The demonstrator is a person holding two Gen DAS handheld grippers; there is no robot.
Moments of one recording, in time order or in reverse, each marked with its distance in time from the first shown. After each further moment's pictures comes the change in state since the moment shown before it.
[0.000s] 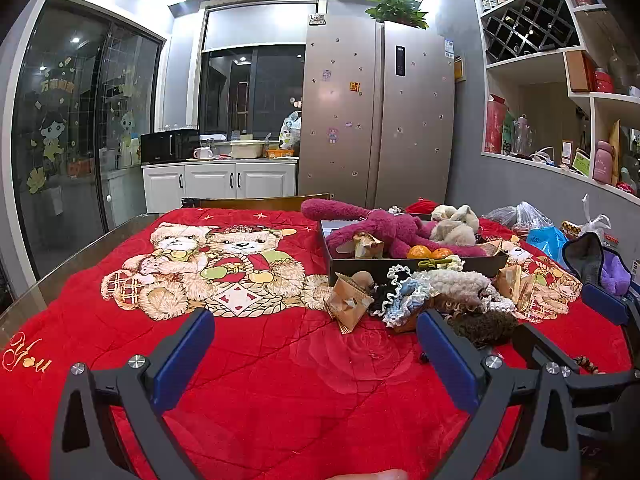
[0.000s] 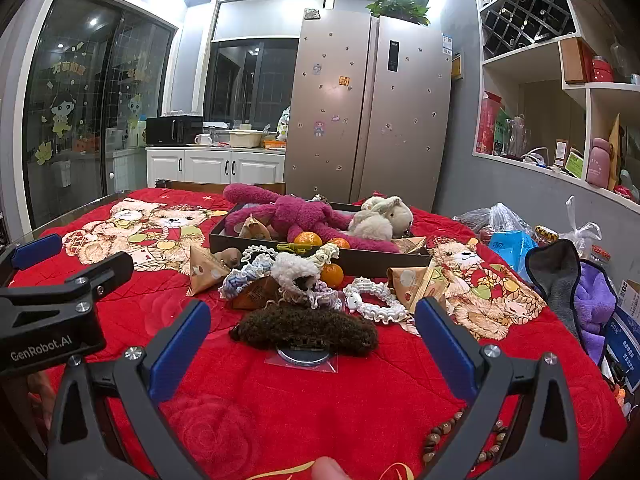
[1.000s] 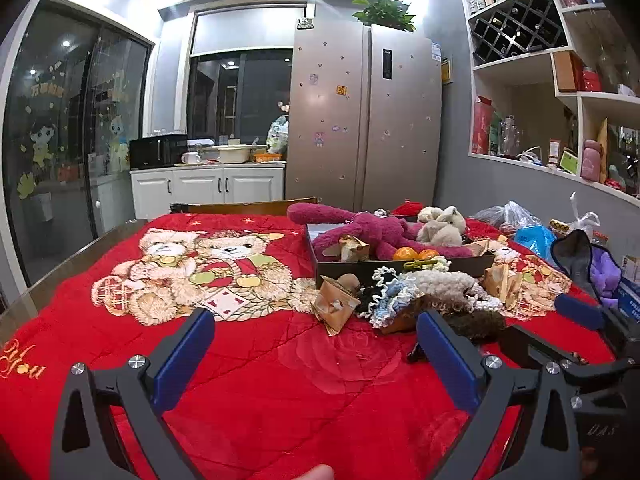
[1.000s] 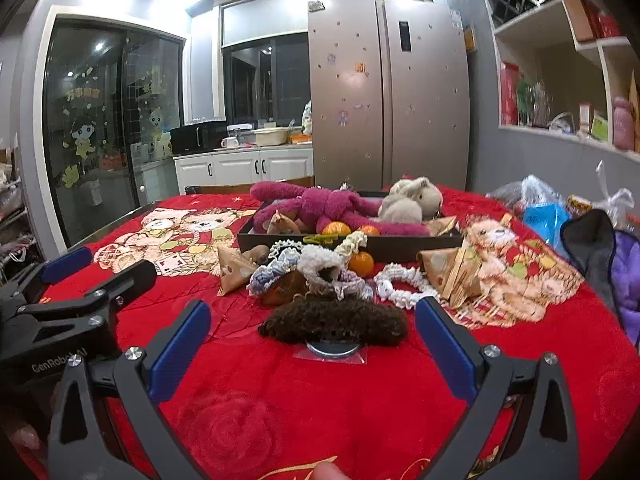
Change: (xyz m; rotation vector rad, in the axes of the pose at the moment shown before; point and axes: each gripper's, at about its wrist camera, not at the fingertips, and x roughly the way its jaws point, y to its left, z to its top) left arm -0.001 -0.003 0.001 0.012 -0.007 -0.061; right arm 0.009 -0.020 -0.005 0.117 0.058 0.184
